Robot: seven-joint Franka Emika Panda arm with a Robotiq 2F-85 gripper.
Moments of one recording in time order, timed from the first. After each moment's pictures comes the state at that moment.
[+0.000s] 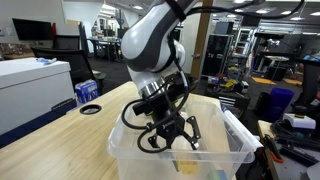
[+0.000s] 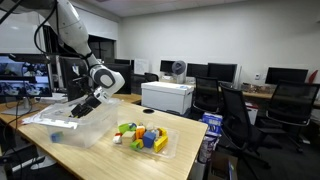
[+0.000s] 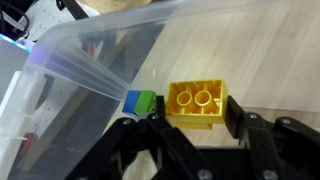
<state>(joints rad) 0.12 0.54 0.02 -1.99 0.41 1.74 0.96</state>
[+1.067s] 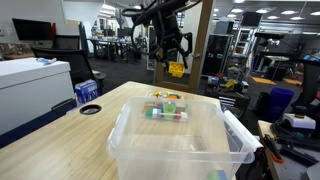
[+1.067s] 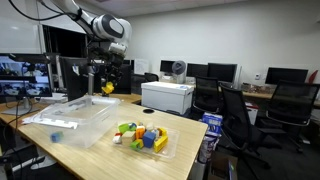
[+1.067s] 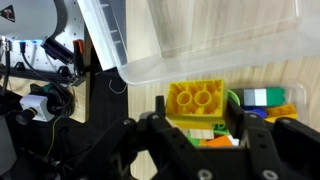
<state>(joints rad) 0.09 0.19 -0.08 -1.86 -0.06 1.67 1.44</state>
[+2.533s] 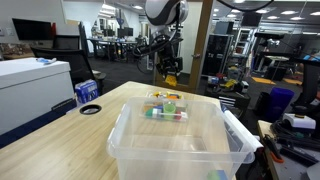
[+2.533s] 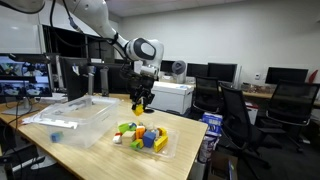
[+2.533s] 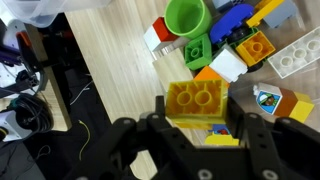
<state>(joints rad) -0.10 0.55 -0.17 -1.59 -0.01 1.76 1.50</state>
